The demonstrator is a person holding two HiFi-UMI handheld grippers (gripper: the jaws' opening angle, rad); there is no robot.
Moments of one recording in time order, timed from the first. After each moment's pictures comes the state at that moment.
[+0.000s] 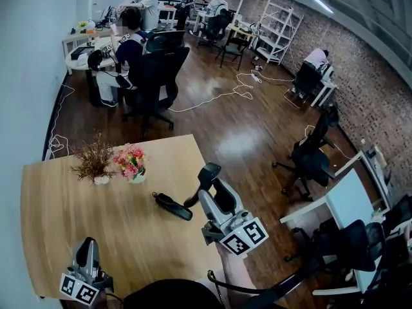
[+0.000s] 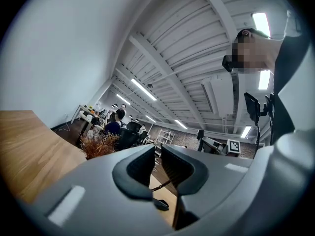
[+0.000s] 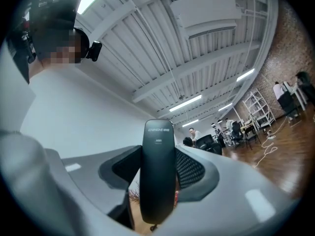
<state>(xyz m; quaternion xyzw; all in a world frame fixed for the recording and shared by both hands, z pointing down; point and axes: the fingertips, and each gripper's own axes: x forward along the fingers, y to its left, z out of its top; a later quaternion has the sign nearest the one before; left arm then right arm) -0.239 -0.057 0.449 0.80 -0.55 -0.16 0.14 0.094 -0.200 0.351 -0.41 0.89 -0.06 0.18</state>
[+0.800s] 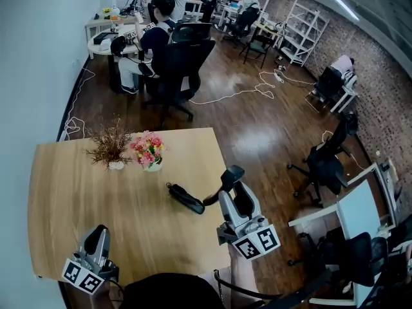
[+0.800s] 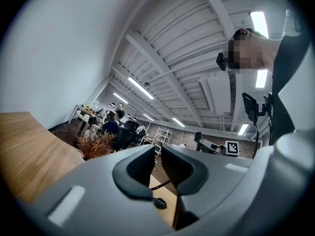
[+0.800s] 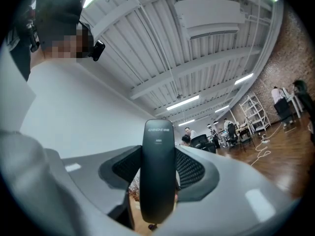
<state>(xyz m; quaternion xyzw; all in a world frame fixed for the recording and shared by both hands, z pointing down) -0.225 -0.050 0.443 0.81 -0.54 -0.15 0.13 0.105 -0.188 0.366 -0.44 0.88 -0.05 0.16</state>
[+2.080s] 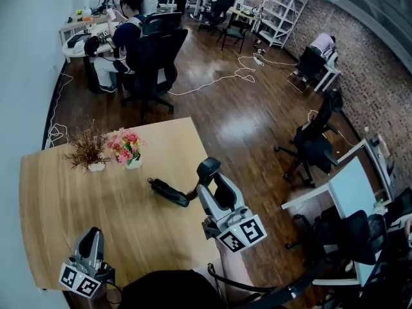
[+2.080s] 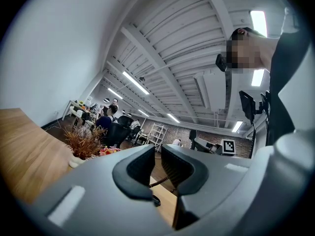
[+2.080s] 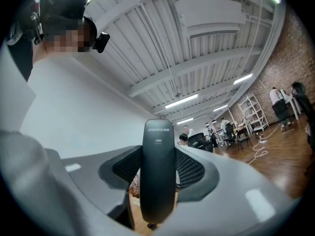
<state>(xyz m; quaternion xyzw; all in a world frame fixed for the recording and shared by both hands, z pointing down) -0.186 -0.064 0.447 0.84 -0.51 -0.13 0.14 0.121 -0.190 0.383 -0.44 0.88 -0.05 0.15</state>
